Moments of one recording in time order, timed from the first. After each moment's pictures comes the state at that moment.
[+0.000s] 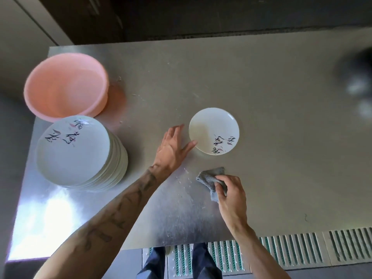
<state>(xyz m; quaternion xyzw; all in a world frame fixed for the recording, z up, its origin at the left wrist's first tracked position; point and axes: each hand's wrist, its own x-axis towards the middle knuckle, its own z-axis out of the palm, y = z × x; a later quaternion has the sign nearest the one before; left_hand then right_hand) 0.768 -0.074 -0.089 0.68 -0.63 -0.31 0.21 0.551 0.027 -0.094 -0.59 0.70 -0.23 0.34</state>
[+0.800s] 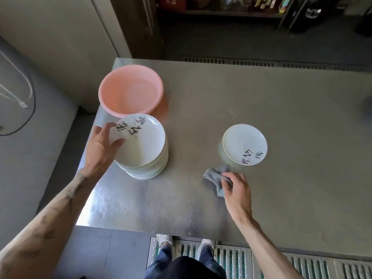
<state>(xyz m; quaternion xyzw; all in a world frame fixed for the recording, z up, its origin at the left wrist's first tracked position) 1.031 0.048 0.012 0.84 -0.48 -0.14 0.22 0.622 0.025 -0.047 -0.66 0.63 -0.22 0.34</state>
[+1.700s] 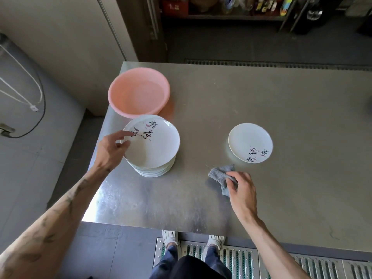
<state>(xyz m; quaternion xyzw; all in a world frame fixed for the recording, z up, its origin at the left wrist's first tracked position) 1.032 0.064 0.024 0.79 -0.44 -0.25 0.34 0.630 0.041 -0.038 -0.66 0.63 -0.24 0.33</state>
